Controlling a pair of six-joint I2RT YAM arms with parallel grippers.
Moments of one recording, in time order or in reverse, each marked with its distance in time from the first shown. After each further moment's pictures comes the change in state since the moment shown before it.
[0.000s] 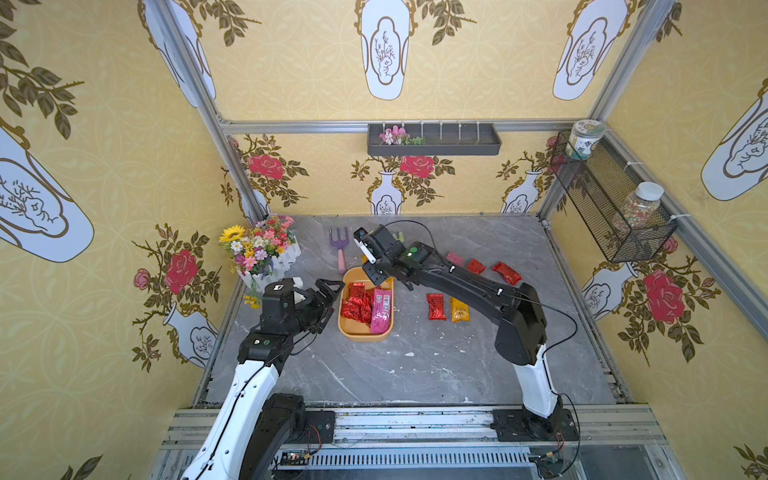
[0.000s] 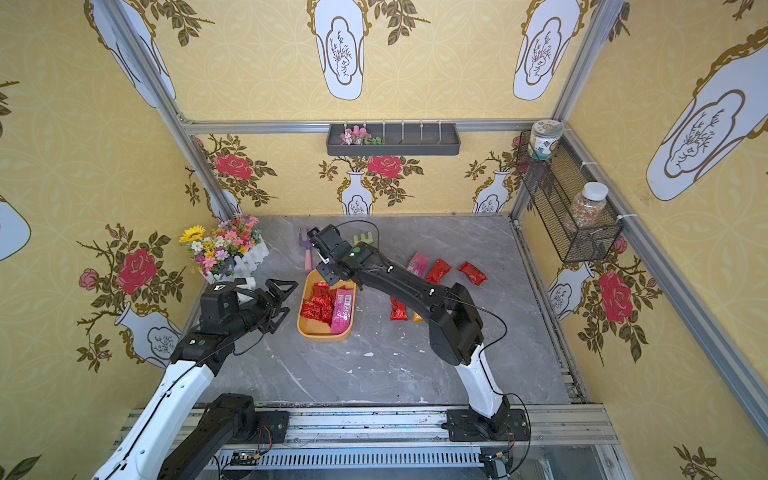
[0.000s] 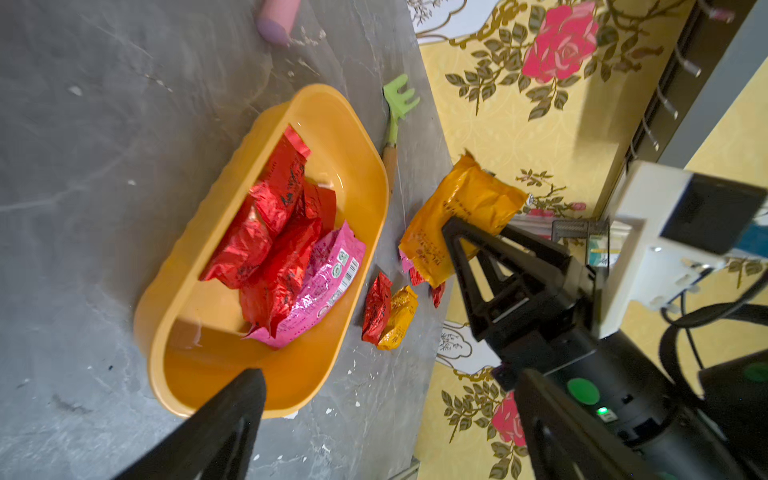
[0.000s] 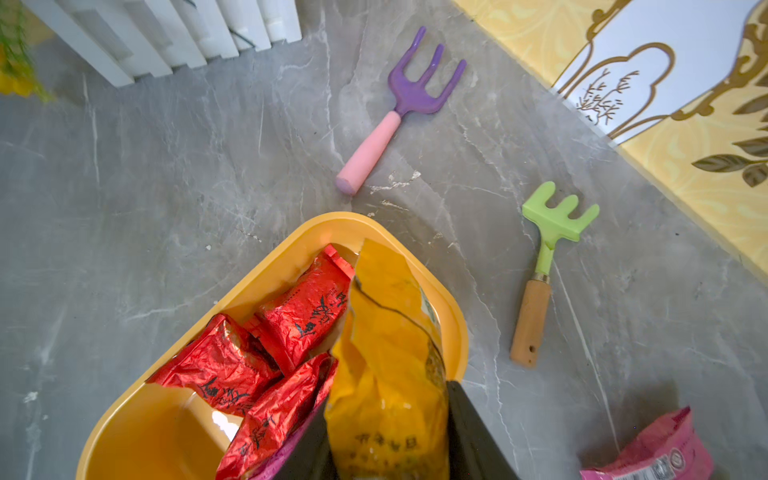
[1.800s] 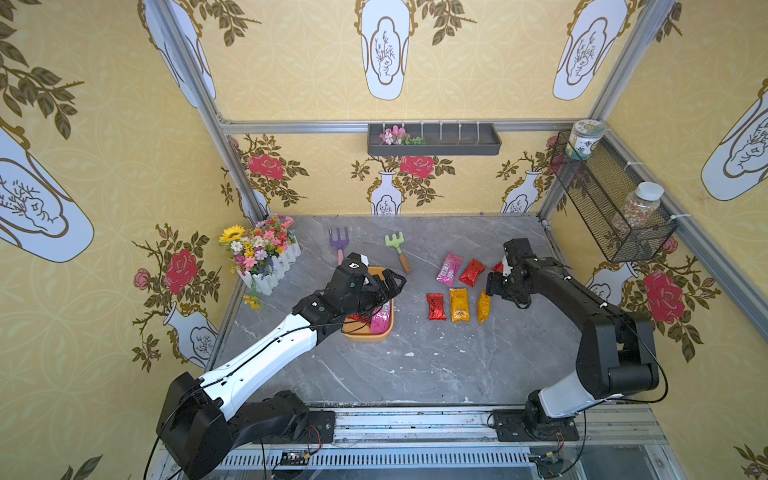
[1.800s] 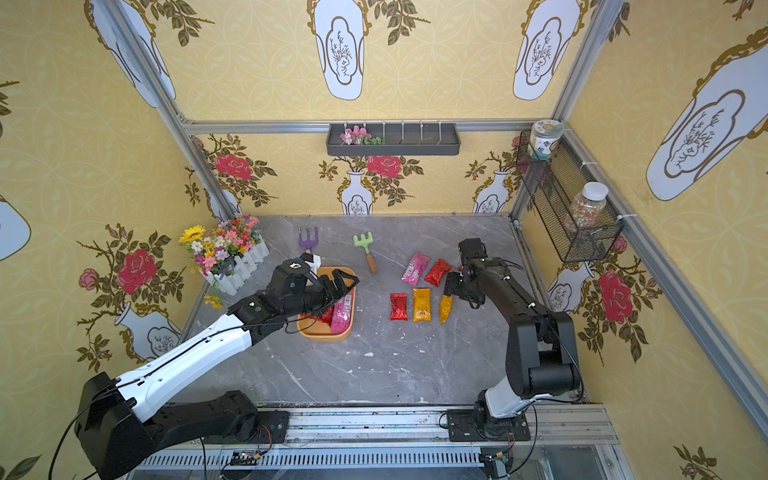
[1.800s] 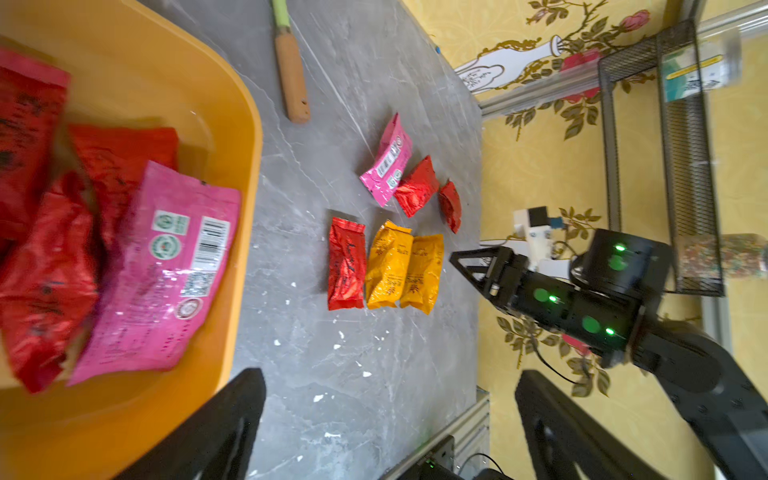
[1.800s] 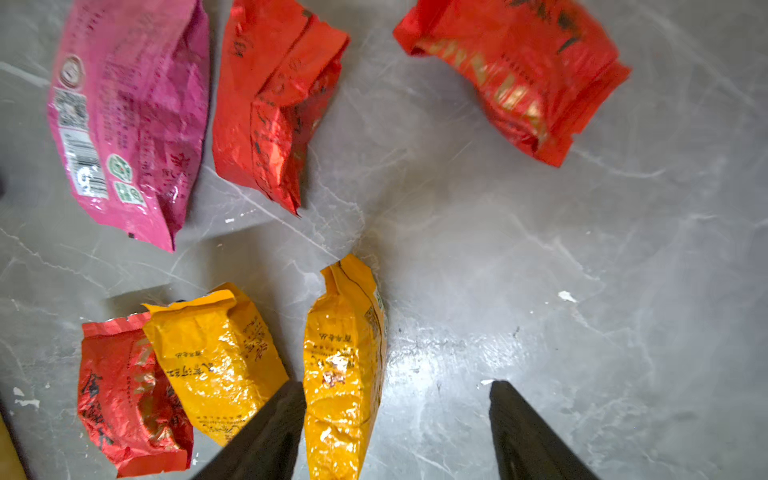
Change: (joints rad) left arm -0.505 0.391 0.288 0.054 -0.320 0.109; right arm -0.758 -0.505 -0.810 -0.047 -0.183 0.280
